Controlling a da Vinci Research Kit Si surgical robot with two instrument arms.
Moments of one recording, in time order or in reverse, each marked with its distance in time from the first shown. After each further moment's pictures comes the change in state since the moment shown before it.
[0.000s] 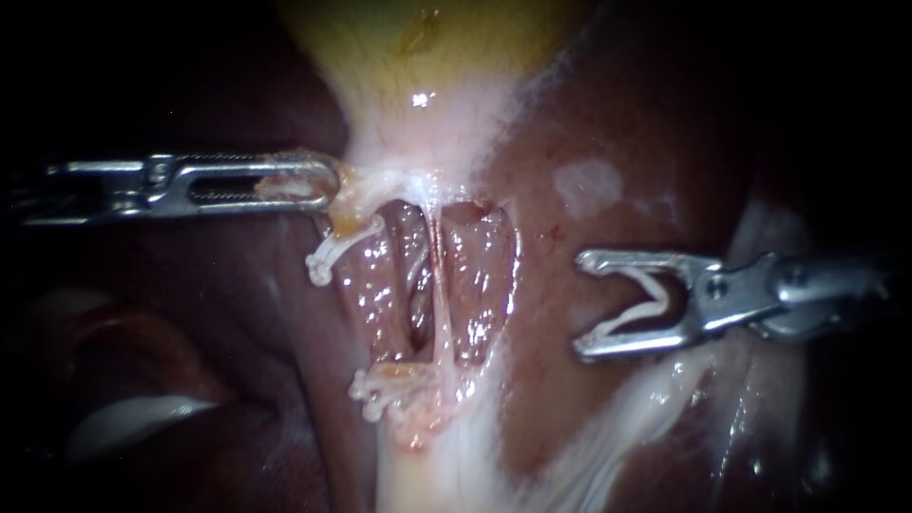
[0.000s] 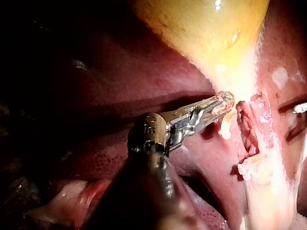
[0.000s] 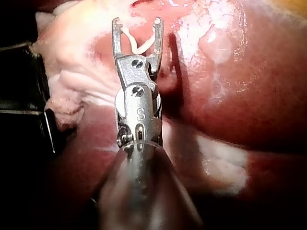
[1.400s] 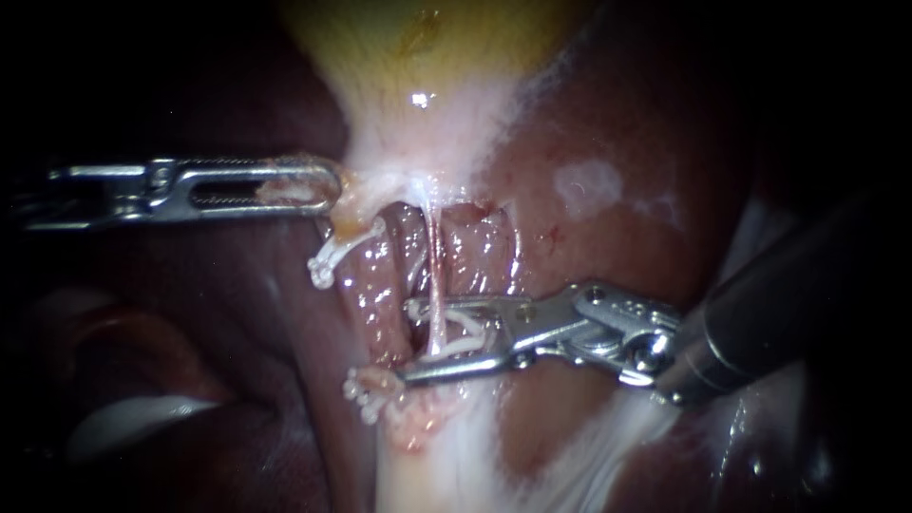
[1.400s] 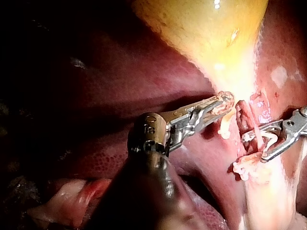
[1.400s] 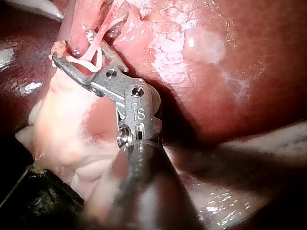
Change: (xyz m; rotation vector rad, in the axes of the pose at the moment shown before) right arm -0.004 0.004 0.012 0.164 0.195 0.340; left arm 0.000 0.000 0.000 -0.003 -0.002 0.001
